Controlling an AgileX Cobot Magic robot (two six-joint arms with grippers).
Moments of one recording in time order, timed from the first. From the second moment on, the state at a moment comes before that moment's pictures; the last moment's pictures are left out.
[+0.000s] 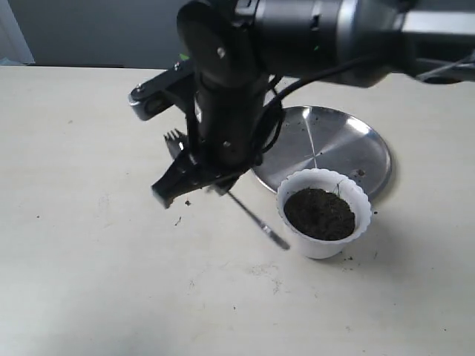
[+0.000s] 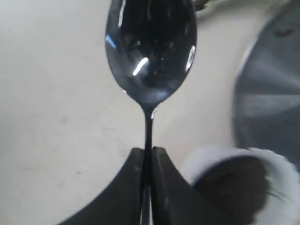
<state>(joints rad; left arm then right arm) -0.11 0.01 0.00 0.03 0.23 0.01 1.04 1.85 -1.52 -0.12 1.12 0.13</state>
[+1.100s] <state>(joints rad) -0.11 0.01 0.00 0.03 0.23 0.01 0.99 1.70 -0.99 -1.11 1.21 -0.28</state>
